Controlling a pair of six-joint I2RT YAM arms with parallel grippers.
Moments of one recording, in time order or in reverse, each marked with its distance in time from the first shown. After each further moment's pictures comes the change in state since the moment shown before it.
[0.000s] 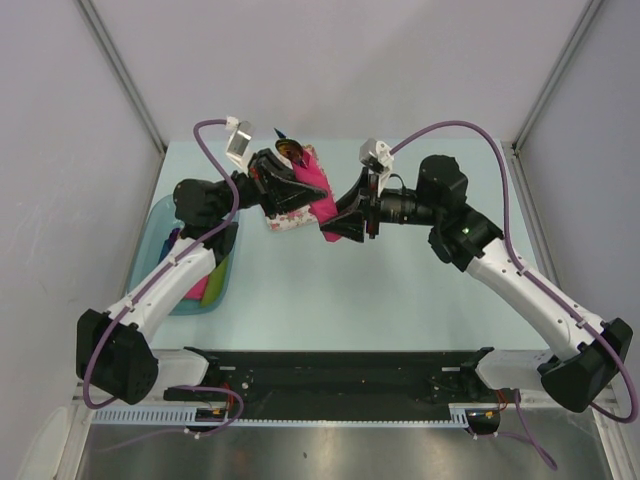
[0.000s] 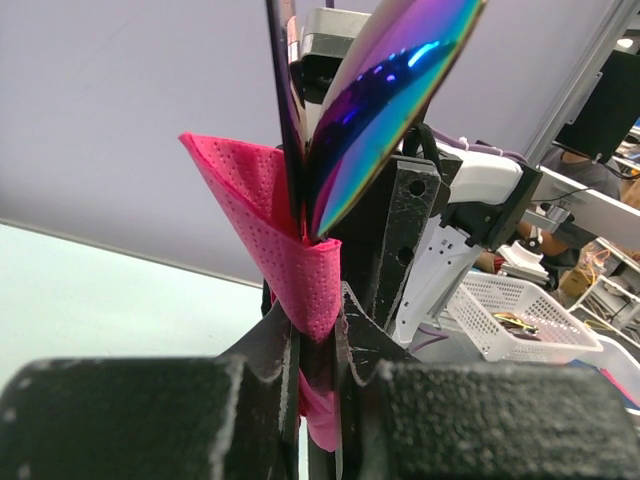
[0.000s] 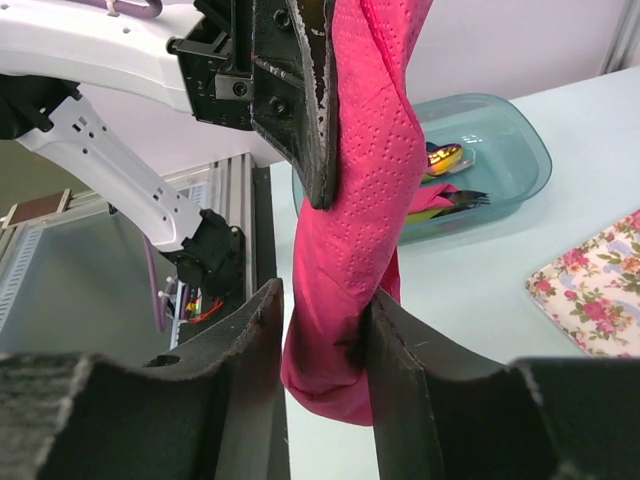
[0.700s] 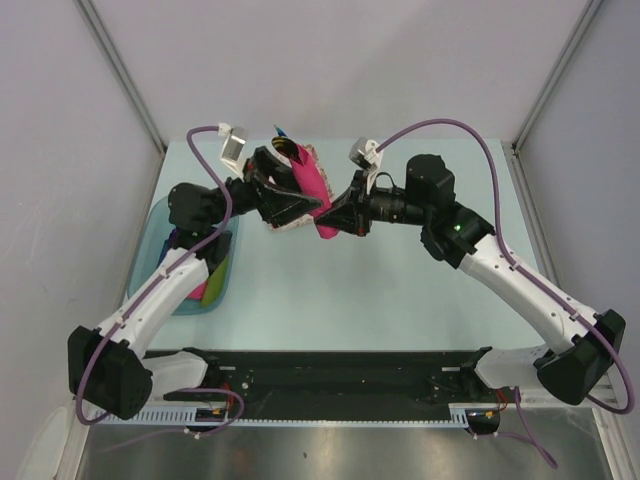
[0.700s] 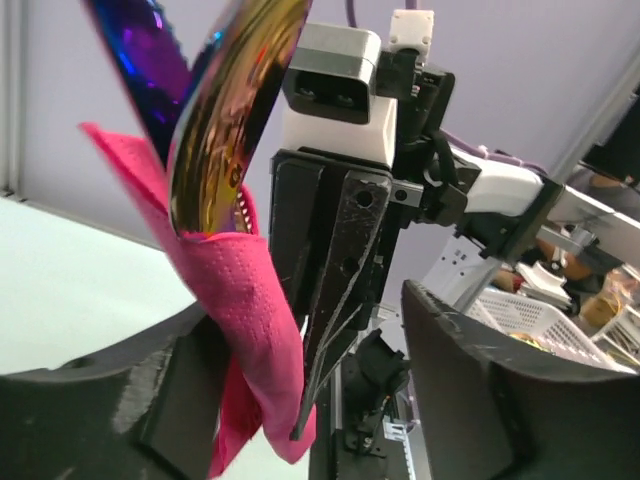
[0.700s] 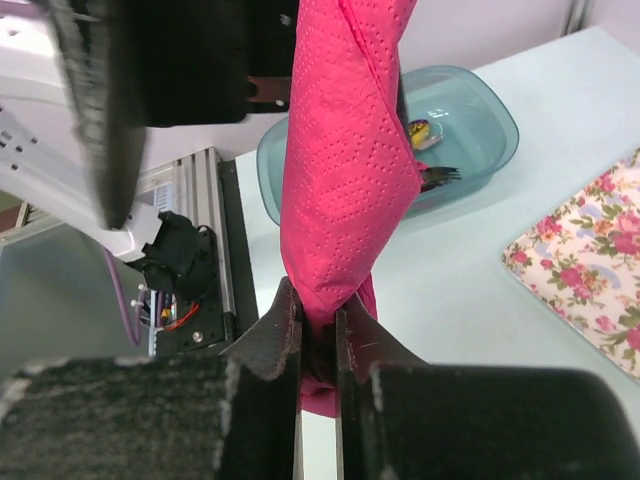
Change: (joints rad) left arm 0.006 -0.065 -0.040 -0.102 -0.051 0.060; right arm 0.032 0.037 0.036 -0.068 0.121 -0.022
